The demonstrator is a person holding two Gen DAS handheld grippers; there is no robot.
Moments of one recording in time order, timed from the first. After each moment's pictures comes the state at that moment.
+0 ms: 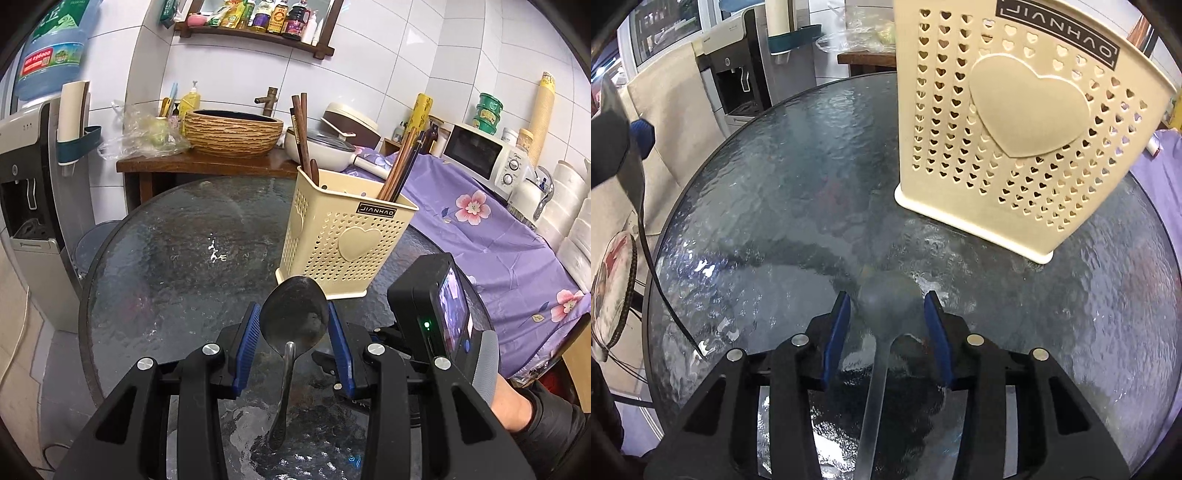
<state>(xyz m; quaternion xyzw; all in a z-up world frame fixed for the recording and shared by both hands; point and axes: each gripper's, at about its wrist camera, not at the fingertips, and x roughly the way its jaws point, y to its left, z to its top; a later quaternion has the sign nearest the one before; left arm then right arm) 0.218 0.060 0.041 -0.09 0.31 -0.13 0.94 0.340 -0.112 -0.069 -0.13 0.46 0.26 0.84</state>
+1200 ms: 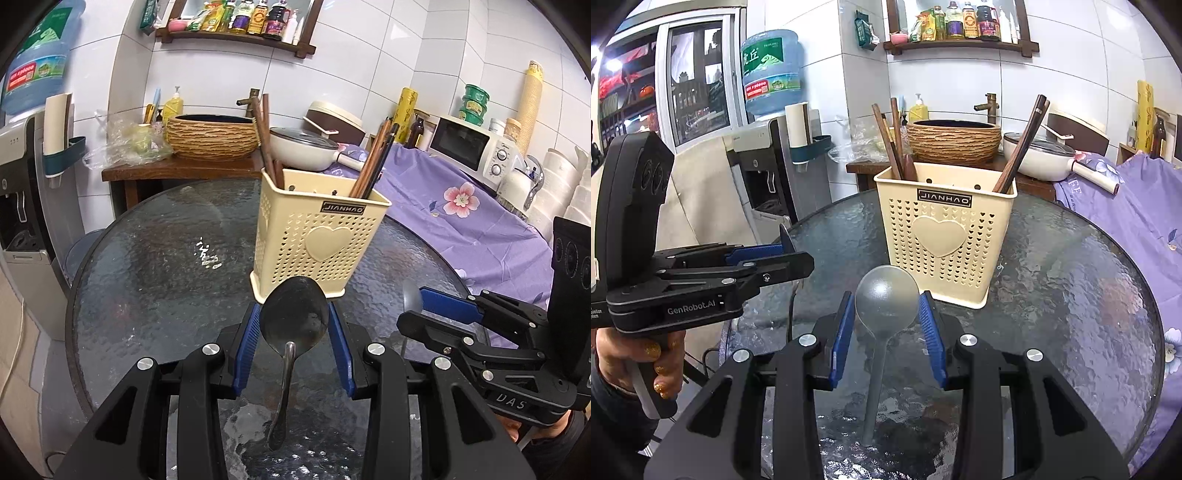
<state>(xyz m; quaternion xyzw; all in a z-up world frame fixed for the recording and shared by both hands) 0.214 0.034 0.048 -0.07 0.31 -0.15 0.94 0.256 -0.200 0.034 -0.04 0.29 0.29 0.91</state>
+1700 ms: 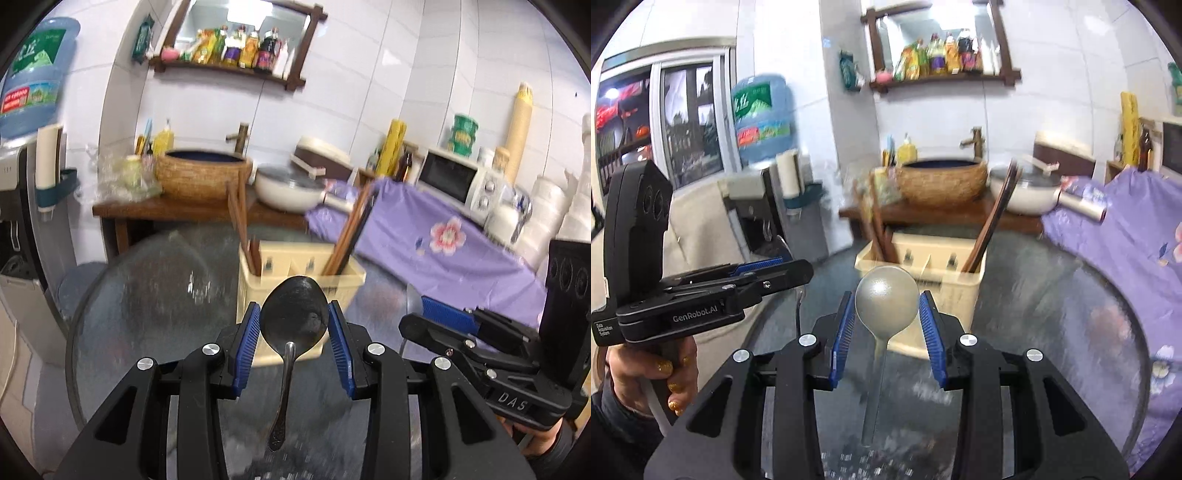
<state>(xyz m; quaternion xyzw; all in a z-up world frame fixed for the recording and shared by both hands) 0.235 0.026 0.117 -0.09 0.24 -0.16 0.95 0.271 -0.224 0.106 0.01 0.22 0.27 0.94</state>
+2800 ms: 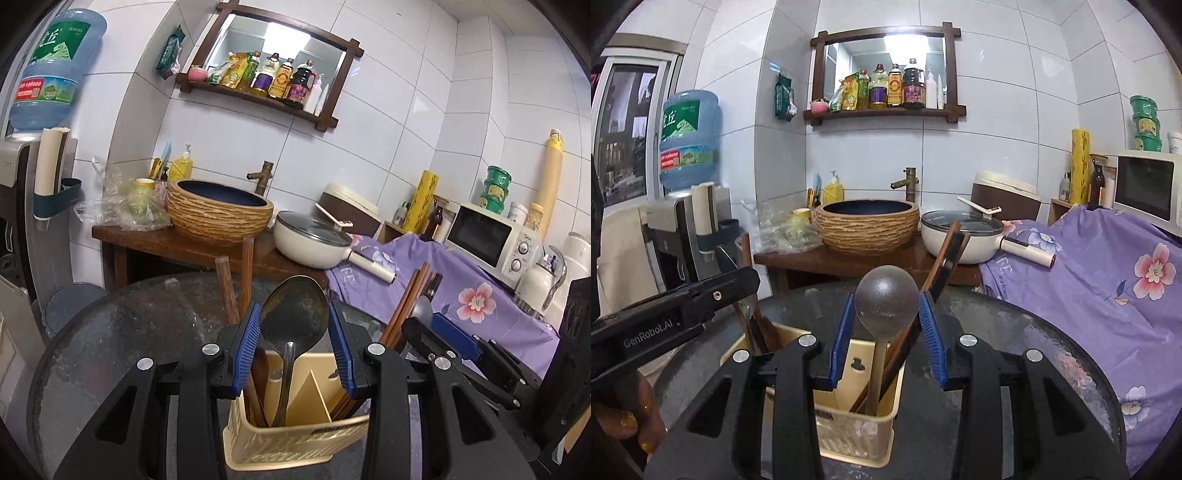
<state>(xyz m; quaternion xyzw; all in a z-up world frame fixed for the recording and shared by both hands) 0.335 0.014 0.109 -0.14 0.18 -0.12 0.97 0.379 -0.212 0.091 -0.02 0.15 0.14 0.98</state>
